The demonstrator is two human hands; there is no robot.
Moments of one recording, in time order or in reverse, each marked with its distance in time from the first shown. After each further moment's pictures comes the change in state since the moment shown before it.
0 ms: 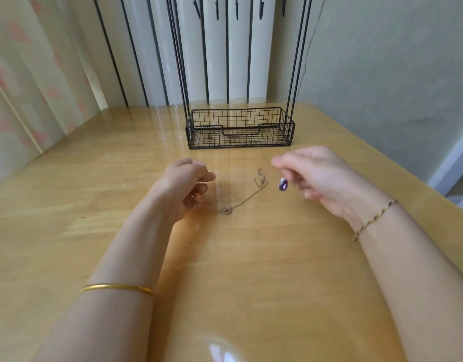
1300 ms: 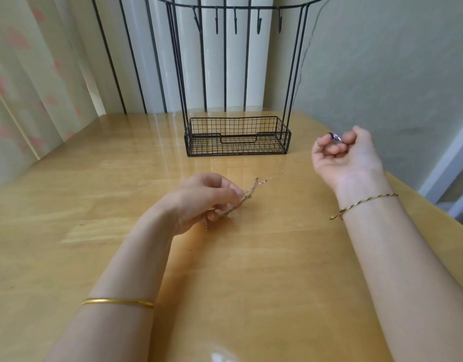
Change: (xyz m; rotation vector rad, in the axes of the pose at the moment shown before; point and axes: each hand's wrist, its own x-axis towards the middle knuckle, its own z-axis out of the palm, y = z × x) left_hand -0.014 -0.001 0.008 0.300 -0.347 0.090; right_hand 0.035 -0.005 -0.027 1.536 0.574 0.037
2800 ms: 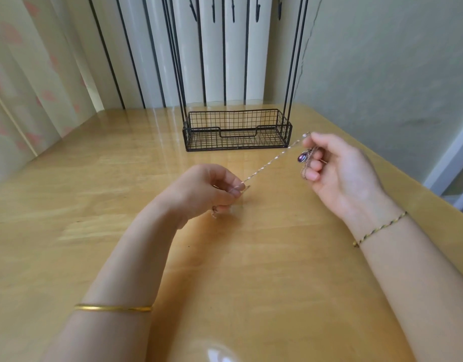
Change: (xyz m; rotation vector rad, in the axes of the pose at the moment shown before) left_hand -0.004 0.005 0.004 0.180 0.042 0.096; right_hand -0.018 0.009 -0.029 -0.655 -0.341 -0.022
